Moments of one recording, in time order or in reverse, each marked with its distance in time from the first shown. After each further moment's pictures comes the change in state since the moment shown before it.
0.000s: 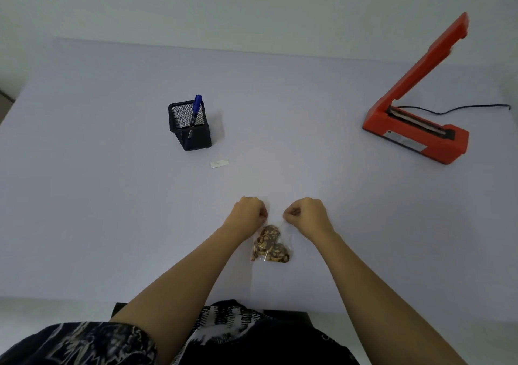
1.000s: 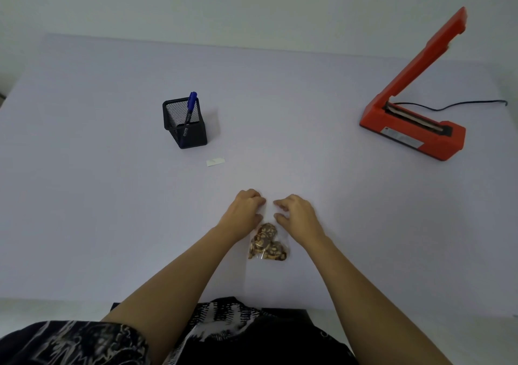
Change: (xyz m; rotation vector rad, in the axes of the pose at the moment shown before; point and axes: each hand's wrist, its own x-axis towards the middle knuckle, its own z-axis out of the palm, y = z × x) left_hand 0.002 -0.012 0.008 0.077 0.080 0.177; right_hand -0.001 -0.002 0.015 -0.085 -0.003 -0.145
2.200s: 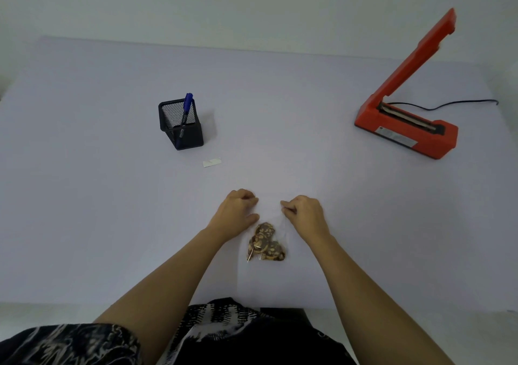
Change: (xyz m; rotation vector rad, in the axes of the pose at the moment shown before) left_hand -0.008 -0.009 -0.006 -0.083 -0.022 -0.051; right_hand -0.001 0.018 -0.005 -0.008 0.142 0.028
